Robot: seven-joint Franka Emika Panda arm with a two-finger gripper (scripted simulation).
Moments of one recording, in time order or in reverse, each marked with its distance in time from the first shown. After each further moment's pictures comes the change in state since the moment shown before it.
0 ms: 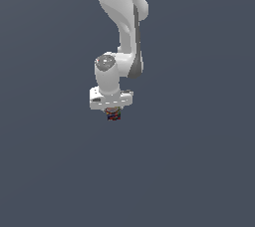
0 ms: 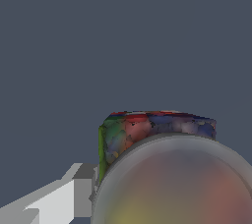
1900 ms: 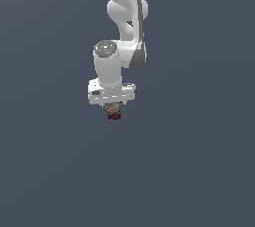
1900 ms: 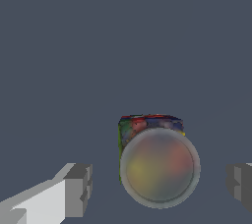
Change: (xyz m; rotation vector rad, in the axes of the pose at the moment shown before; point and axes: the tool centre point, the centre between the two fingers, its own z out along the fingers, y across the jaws) arm 0.011 -0.007 -0.057 0.001 -0.004 0.024
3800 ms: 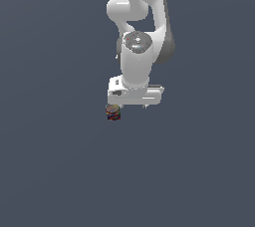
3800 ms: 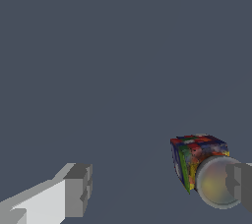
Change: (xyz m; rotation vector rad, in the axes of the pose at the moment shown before) arm 0.061 -0.083 -0.050 -0.001 -0.027 0.131
